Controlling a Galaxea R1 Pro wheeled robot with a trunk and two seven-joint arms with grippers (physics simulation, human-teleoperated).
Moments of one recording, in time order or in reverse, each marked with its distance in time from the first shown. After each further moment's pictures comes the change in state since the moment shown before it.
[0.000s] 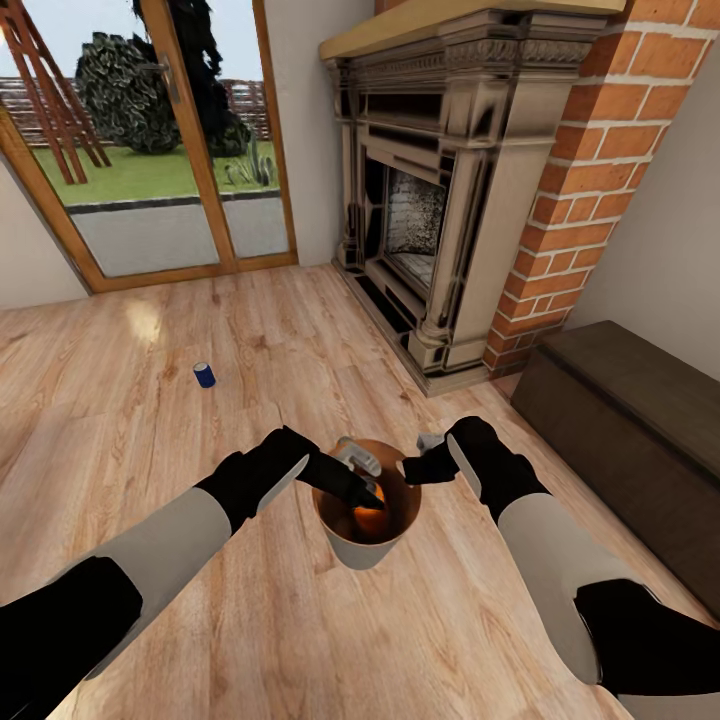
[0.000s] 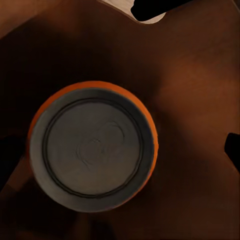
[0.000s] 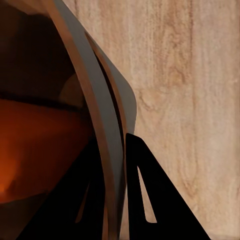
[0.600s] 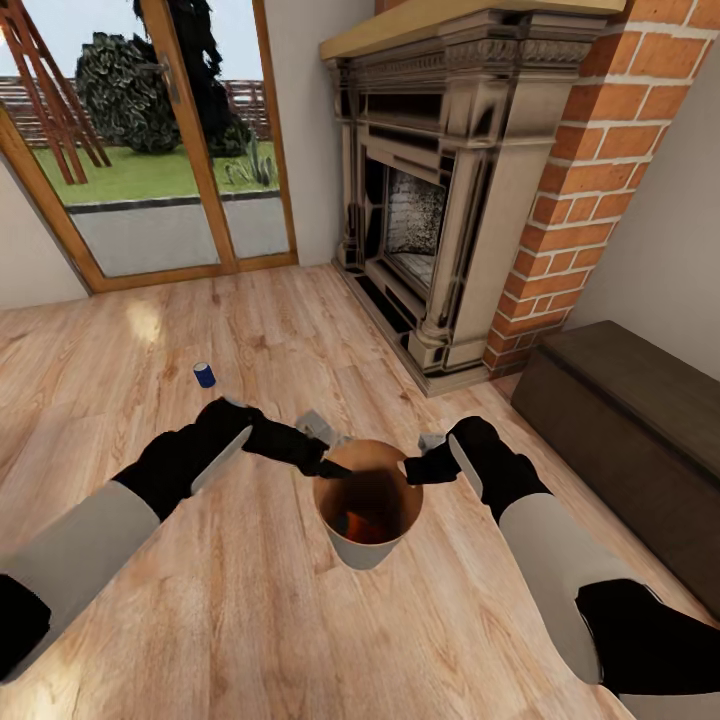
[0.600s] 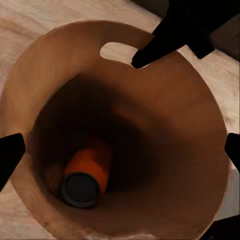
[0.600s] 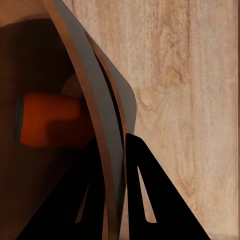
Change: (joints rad) left arm 0.006 0.246 0.068 -0.328 0.013 0.008 -0.184; right arm 0.000 -0.005 -0.003 0.001 0.003 0.000 0.000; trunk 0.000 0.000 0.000
